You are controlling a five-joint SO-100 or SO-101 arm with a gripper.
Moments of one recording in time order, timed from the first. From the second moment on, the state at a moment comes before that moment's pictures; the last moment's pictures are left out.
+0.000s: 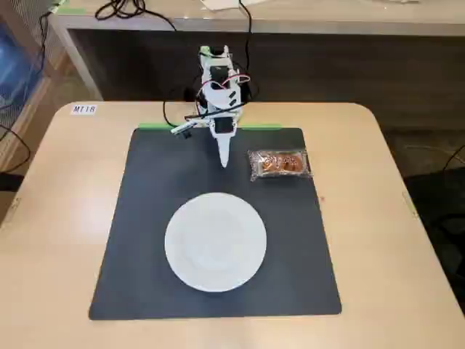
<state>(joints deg) -2.5 190.7 175.7 57.7 -2.5</state>
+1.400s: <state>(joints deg) -41.0 114.3 95.4 88.9 19.9</state>
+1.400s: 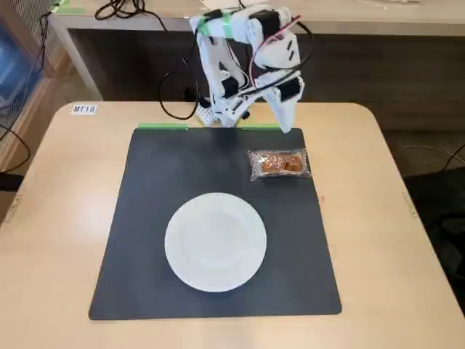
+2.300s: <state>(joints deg) -44.1 91.2 90.8 92.5 45.2</state>
